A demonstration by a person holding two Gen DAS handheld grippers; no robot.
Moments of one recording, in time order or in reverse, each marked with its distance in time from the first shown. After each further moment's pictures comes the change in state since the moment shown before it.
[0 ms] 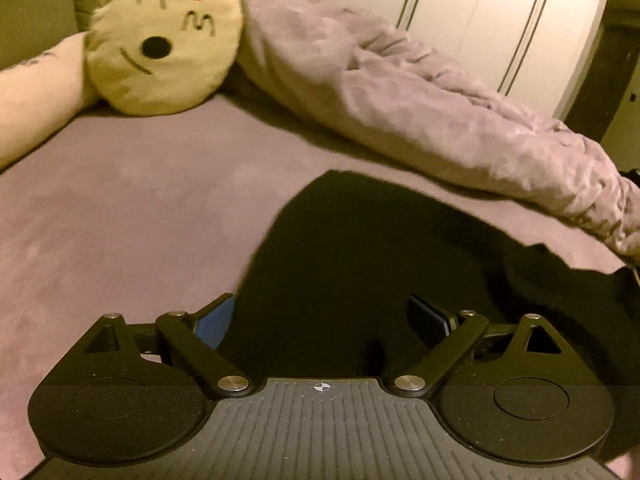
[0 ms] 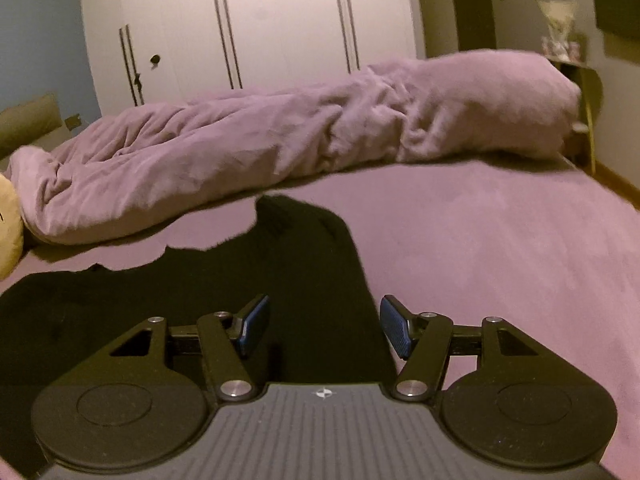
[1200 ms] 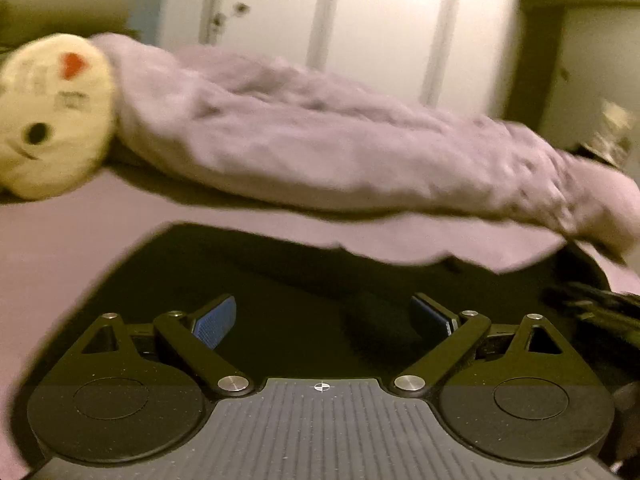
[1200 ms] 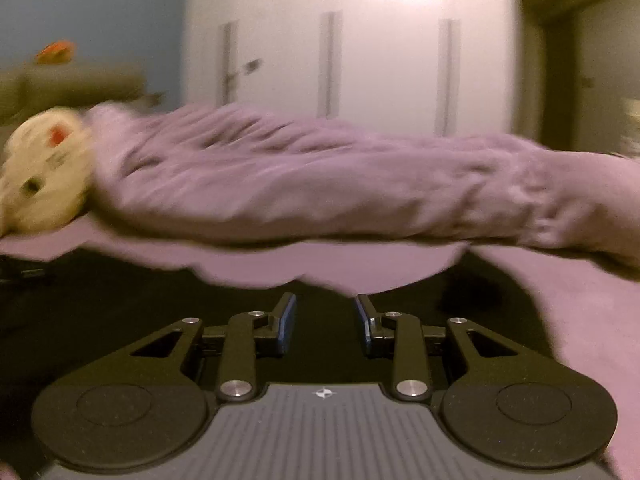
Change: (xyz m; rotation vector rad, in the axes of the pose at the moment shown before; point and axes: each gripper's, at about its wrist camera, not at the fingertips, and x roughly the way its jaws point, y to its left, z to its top) left arm 0.028 -0.132 -0.012 0.208 -0.118 -0.135; right arm 0.004 0.137 -0.012 -0.271 -0.104 0.172
